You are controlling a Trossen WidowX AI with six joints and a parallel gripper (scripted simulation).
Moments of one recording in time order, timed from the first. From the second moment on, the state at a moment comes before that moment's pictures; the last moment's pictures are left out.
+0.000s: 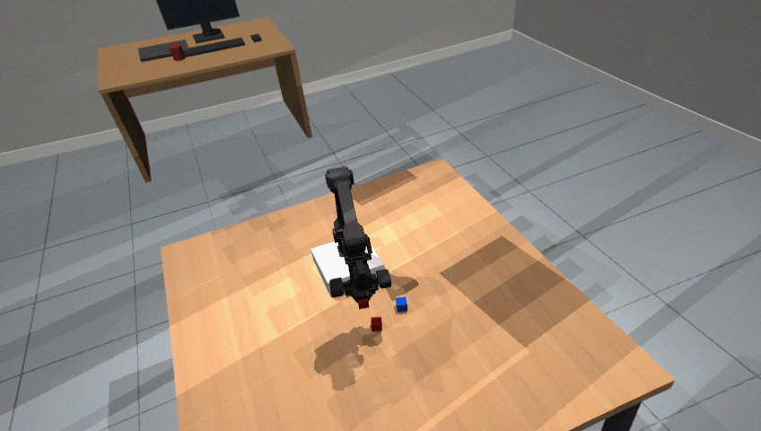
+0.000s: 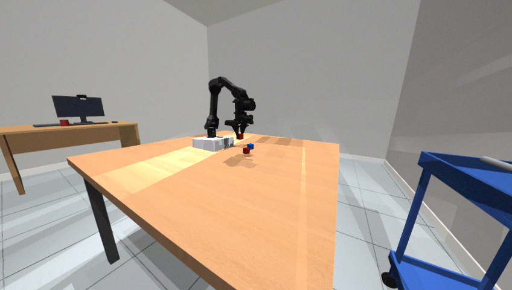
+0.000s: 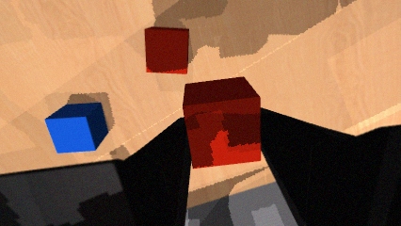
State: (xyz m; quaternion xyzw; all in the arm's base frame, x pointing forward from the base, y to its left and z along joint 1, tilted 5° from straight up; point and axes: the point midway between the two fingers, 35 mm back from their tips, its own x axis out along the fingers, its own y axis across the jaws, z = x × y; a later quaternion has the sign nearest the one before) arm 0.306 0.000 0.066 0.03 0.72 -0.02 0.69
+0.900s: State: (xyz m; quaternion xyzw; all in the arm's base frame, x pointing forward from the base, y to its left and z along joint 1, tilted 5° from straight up) arm 0.300 0.087 0.050 0.26 0.68 -0.25 0.64
